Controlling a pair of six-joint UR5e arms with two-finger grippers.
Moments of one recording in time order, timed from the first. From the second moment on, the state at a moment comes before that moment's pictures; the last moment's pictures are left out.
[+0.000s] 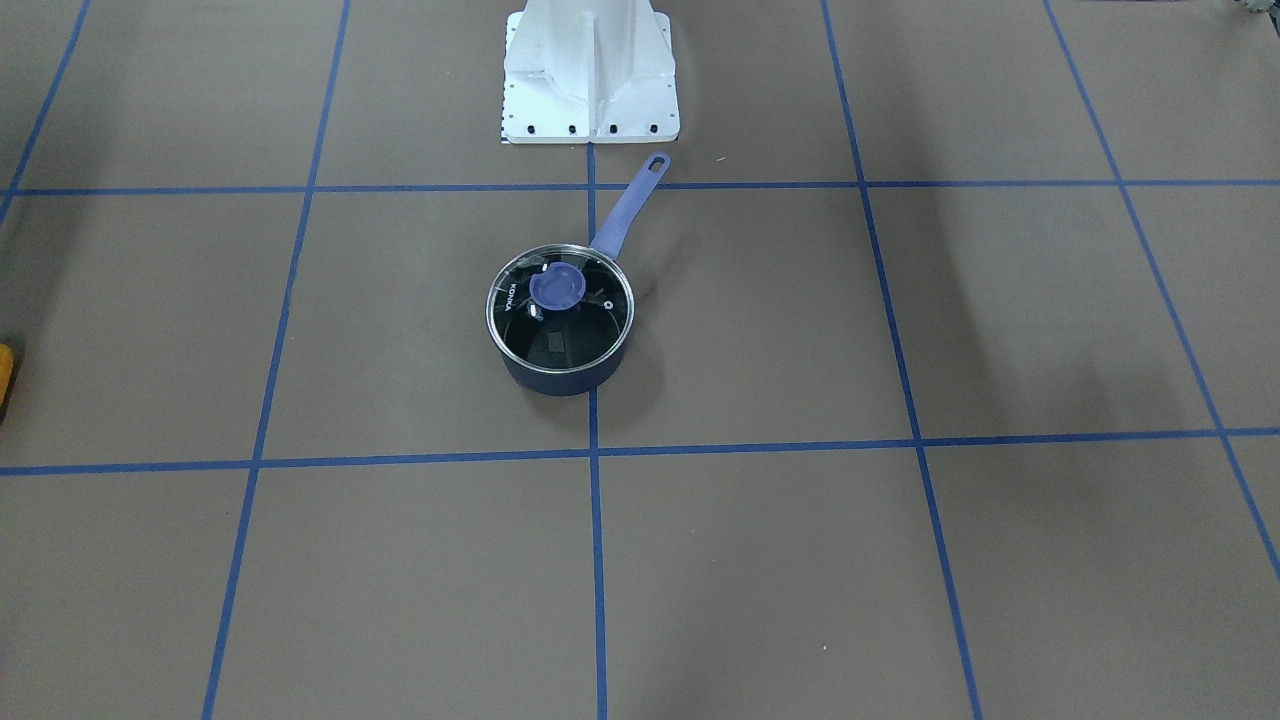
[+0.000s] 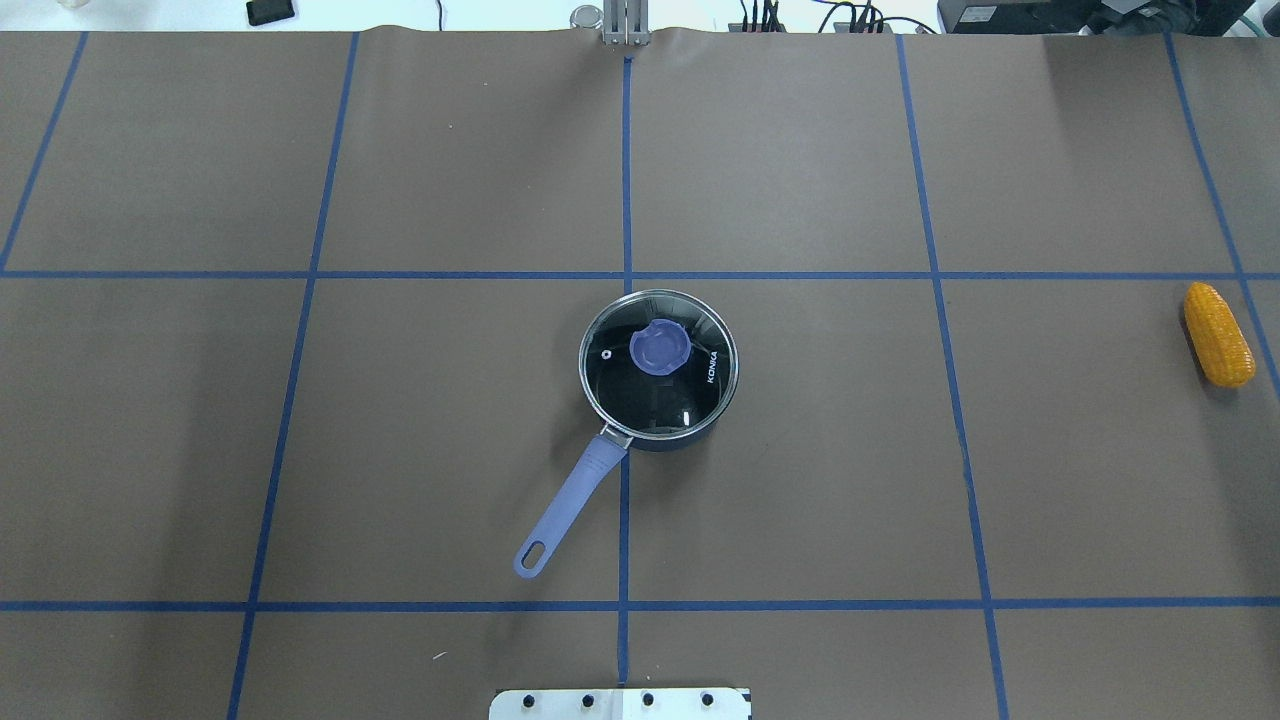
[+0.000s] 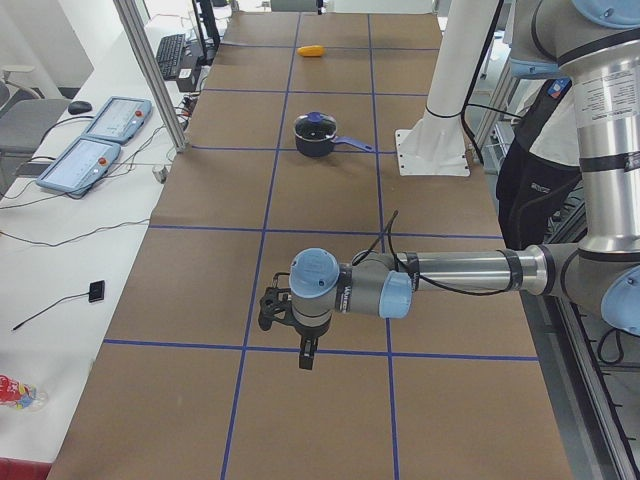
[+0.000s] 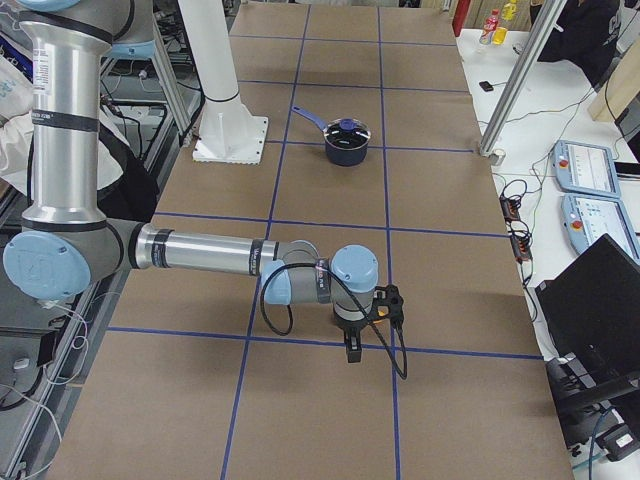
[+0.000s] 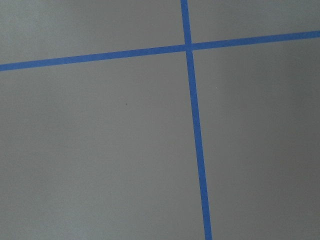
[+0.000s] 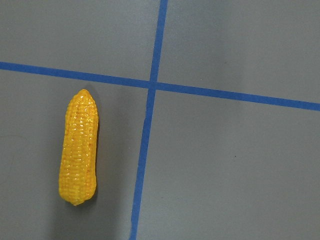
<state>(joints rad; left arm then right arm) -1.55 -1.35 -1.73 -1.73 -2.34 0.01 1.54 -1.67 1.60 -1.41 2.31 -0.03</state>
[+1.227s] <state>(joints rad) -1.55 -1.37 -1.76 -1.79 -2.34 0.01 1.54 -1.66 1.61 -1.15 2.30 -0.01</state>
